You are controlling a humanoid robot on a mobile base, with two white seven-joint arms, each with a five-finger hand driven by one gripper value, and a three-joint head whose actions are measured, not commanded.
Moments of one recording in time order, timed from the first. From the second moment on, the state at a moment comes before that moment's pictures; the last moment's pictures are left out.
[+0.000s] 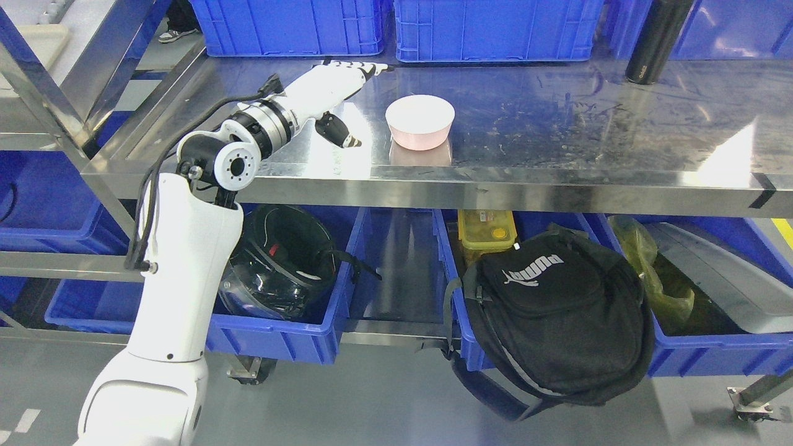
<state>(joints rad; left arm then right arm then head) -0.69 0.18 -0.22 -1.43 -0.88 -0.15 -0.72 0.00 0.00 0.05 0.00 0.05 -0.08 -0.03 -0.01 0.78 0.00</state>
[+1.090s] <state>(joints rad) -0.89 0.03 -0.34 -1.05 -0.98 -0.14 -0.74 0.00 0.00 0.05 0.00 0.05 -0.08 -0.03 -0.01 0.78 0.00</state>
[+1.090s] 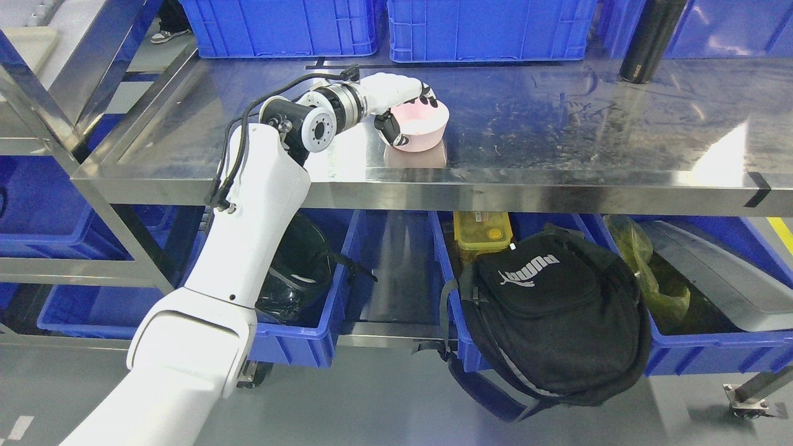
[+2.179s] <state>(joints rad) -0.96 0.01 -0.38 -0.83 -0.99 -0.17 -0.67 0.00 0.00 0.05 0.00 0.05 -0.08 -0.03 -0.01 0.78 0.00</state>
